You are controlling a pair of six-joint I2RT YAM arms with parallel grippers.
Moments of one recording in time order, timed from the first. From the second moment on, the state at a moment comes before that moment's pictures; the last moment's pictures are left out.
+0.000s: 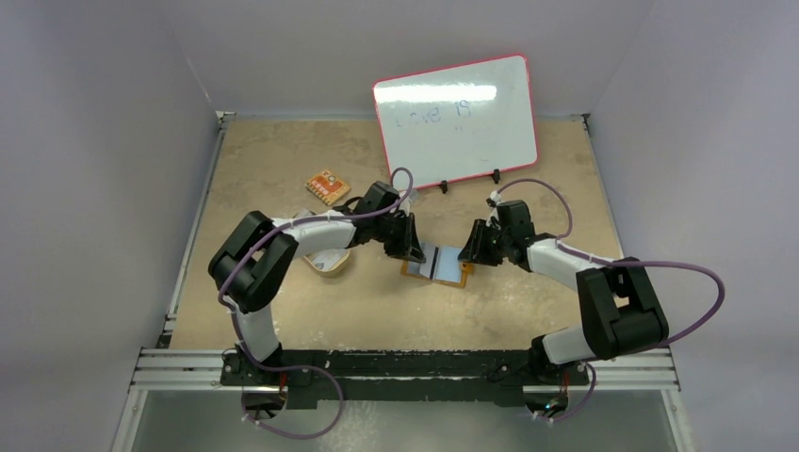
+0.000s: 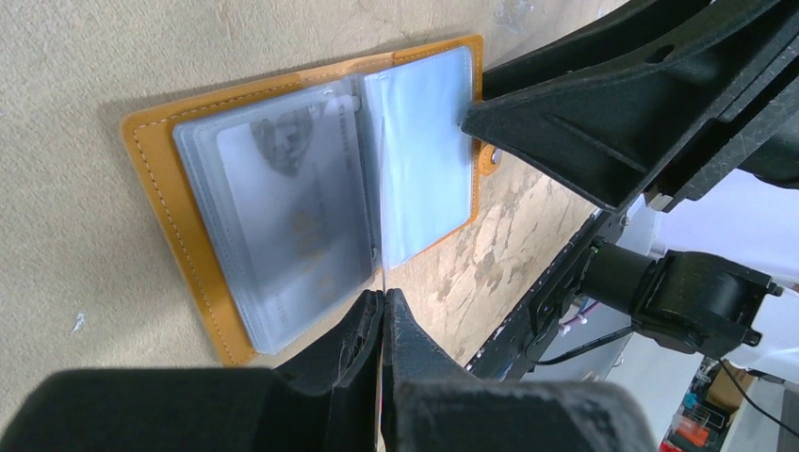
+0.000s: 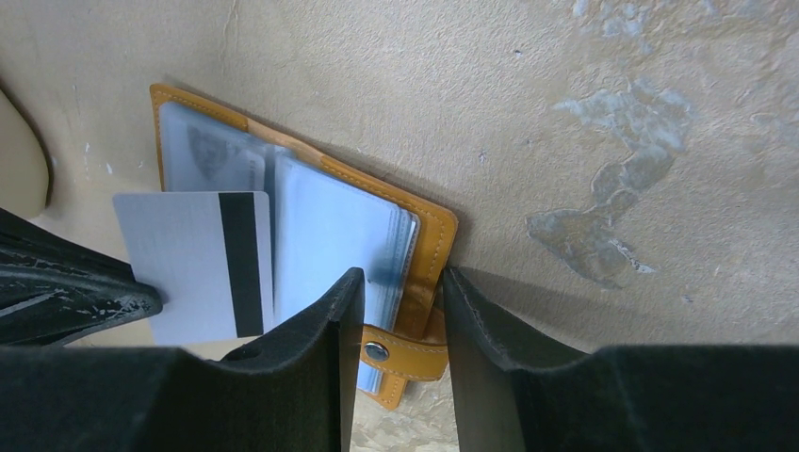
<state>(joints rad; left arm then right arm) -0.68 1.82 1.06 -0.10 0.53 -0.69 0.28 1.44 0.60 -0.10 -0.28 0.50</state>
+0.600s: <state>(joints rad) -0.68 1.90 1.07 -0.09 0.52 -0.69 0.28 1.44 0.60 -0.09 -0.28 0.50</state>
